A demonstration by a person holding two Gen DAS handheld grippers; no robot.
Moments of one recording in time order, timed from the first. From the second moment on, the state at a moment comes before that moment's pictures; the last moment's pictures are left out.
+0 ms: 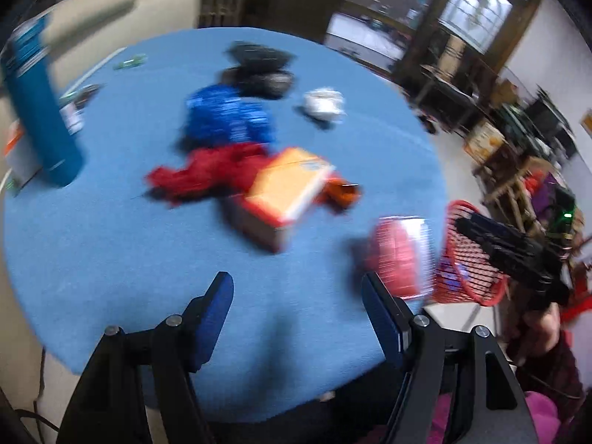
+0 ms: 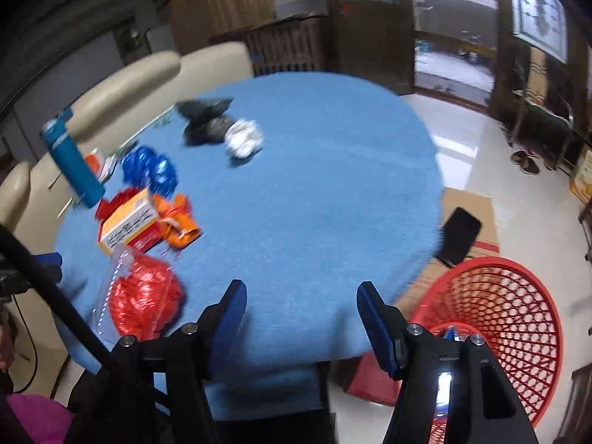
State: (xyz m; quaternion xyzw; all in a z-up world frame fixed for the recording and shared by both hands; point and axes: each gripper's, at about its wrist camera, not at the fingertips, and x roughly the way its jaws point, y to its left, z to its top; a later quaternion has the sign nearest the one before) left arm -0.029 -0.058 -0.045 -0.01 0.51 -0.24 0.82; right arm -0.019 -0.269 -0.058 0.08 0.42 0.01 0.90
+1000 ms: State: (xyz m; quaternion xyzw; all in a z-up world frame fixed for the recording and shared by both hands) left arm 0.001 -0.051 -0.005 0.03 0.44 -0.16 0.88; right arm -0.003 -0.200 -0.046 0.17 0.46 0.21 0.85
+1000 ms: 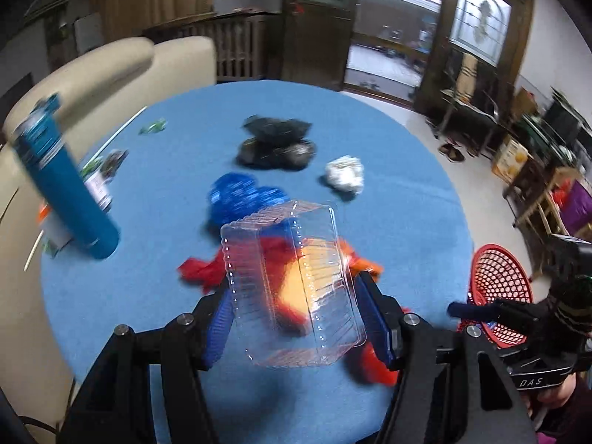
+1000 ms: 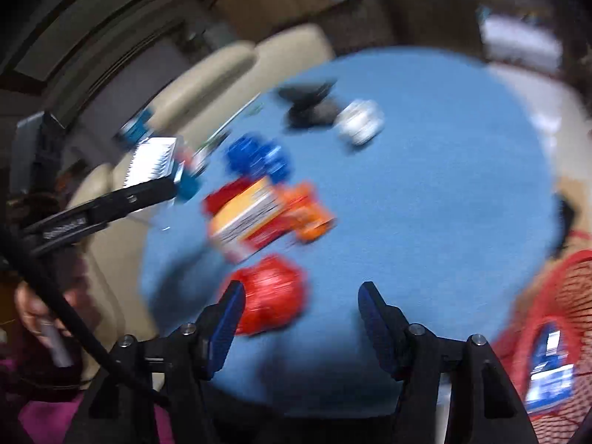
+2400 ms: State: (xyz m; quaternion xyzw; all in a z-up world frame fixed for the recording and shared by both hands) left arm -0.032 -0.139 0.043 0.19 0.34 -0.13 0.91; right arm -0.048 -0.273 0.019 0.16 0.33 0.05 0.93
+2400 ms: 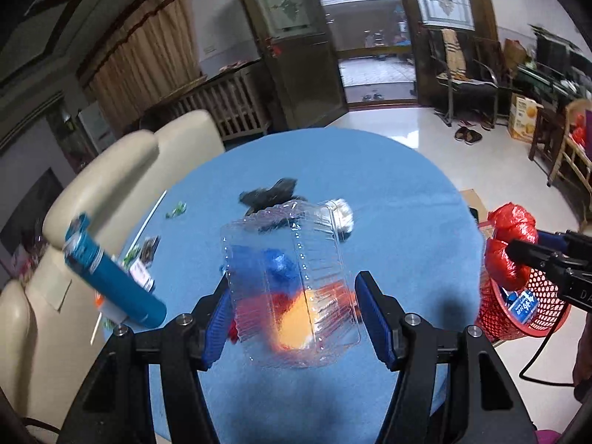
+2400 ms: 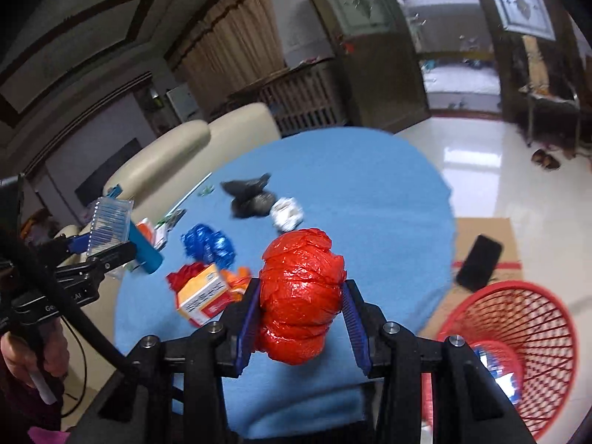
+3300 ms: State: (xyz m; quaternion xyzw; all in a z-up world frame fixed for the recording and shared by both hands) left arm -0.062 -0.334 0.038 0.28 0.34 -0.33 0.83; right arm -0.127 -0.464 0.003 0.27 0.31 -0.14 0.90
